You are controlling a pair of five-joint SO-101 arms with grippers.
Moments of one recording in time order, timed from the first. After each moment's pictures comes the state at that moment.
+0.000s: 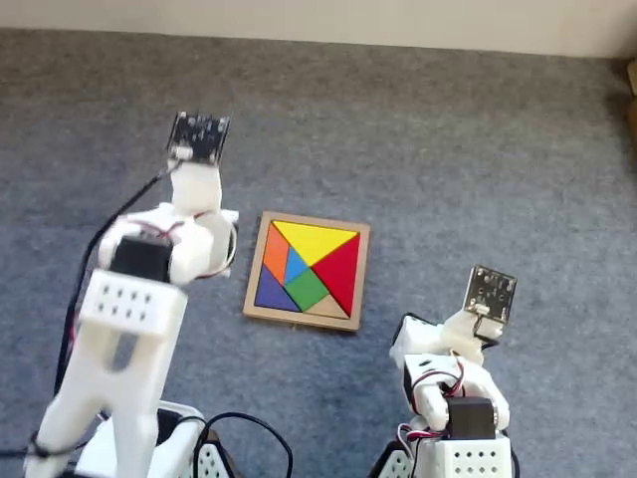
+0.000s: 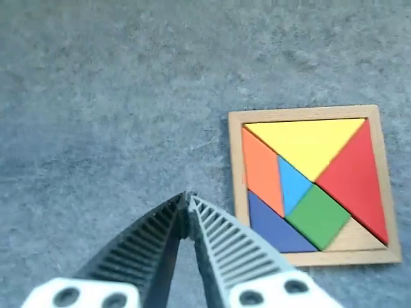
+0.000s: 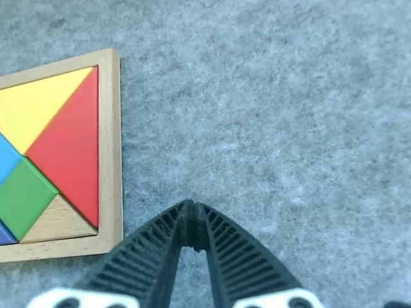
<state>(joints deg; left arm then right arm) 3.3 -40.6 39.3 63.9 5.1 -7.4 -104.5 95.8 64.7 -17.7</state>
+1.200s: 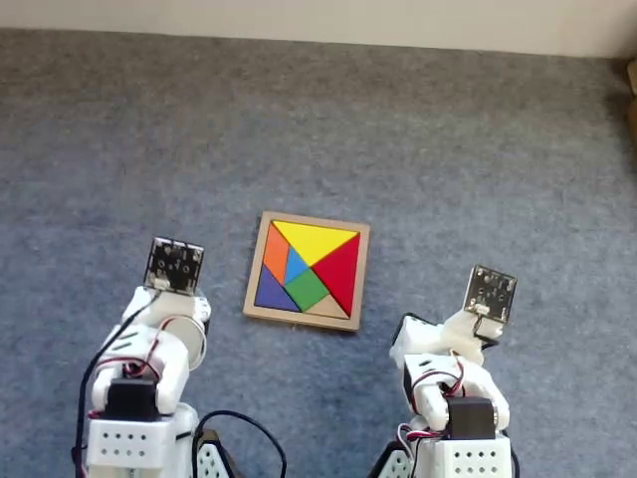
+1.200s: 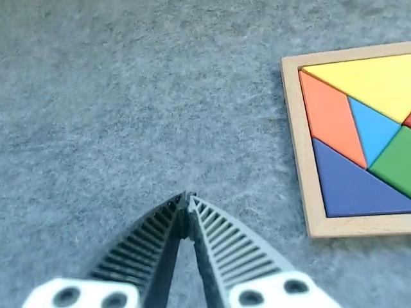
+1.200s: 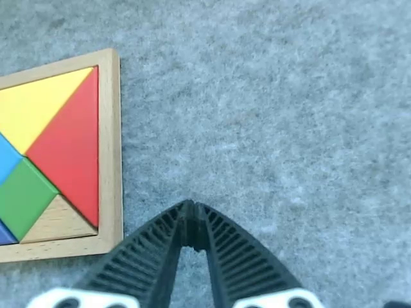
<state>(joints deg) -4.6 -98.7 92.6 55.8 -7.0 -7.4 -104.5 95.8 64.7 -17.7</state>
